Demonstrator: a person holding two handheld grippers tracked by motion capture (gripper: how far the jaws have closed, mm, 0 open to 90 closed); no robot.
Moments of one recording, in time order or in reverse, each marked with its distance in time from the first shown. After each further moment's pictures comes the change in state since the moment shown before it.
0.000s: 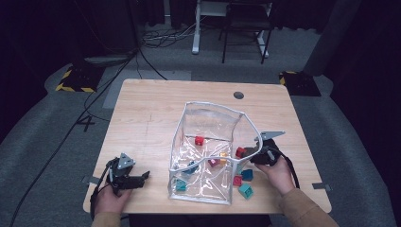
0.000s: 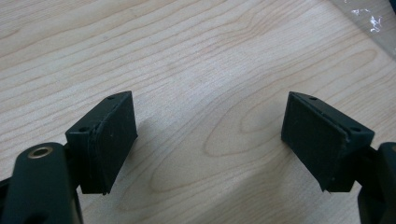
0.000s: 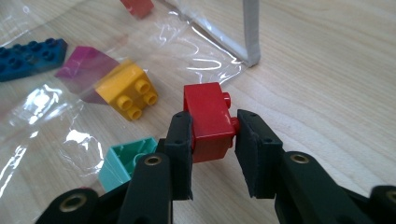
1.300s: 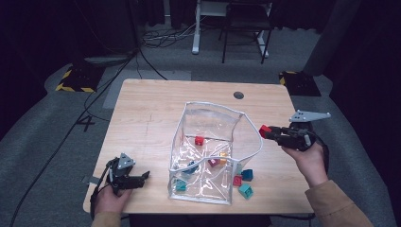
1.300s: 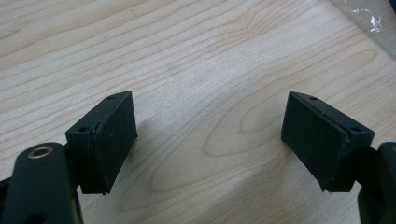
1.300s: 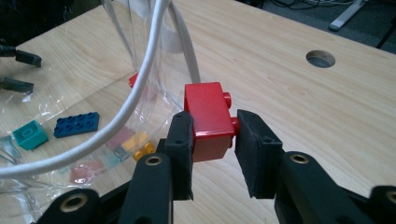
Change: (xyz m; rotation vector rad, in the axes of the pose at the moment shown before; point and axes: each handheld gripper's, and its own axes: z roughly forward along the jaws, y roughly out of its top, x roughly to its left) left arm 0.000 0.000 0.000 -0.001 0.000 -0.002; right arm -0.013 0.045 -0.116 -0.183 -0.049 -0.023
